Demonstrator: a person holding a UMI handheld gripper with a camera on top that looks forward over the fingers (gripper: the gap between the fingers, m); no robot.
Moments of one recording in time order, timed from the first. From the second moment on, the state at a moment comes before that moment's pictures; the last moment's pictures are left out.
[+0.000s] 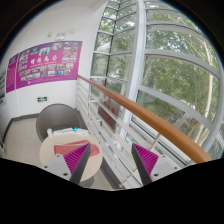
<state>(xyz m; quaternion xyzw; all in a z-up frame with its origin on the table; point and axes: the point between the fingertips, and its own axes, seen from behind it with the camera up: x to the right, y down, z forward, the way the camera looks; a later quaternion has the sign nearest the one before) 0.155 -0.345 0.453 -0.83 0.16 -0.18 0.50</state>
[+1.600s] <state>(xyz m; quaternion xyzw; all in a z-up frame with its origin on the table) -0.134 0.040 -0.011 -0.89 -0.09 -0.07 0.43</state>
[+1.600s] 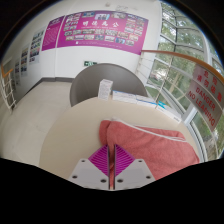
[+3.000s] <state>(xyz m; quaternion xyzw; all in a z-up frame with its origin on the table) -0.022 -0.173 0.211 -0.89 0.01 -0.05 0.46</state>
